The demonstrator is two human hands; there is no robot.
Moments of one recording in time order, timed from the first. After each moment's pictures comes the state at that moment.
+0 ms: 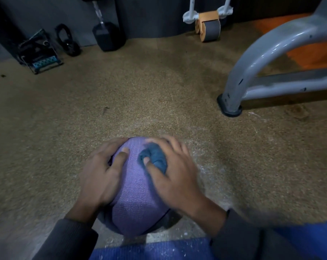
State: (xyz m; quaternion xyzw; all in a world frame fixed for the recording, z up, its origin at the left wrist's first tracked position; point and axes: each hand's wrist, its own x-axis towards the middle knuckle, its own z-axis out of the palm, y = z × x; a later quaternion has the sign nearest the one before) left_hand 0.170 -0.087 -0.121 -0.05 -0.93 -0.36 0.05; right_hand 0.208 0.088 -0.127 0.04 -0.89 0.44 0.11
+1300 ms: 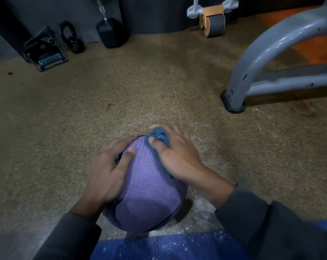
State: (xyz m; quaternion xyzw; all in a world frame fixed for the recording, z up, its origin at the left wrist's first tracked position) left_hand 0.176 -0.086 -0.122 -0.12 -0.92 -0.37 0.05; right_hand 0.173 0.103 -0.122 0.01 -0.89 0.46 -0.05
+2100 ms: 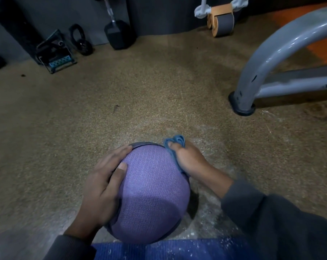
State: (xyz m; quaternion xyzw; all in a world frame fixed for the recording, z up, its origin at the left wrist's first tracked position) left_hand 0.199 -0.105 -0.127 -0.14 -0.89 -0.43 0.06; right_hand 0.158 0.112 -0.144 -0.11 -0.82 0.54 -0.16
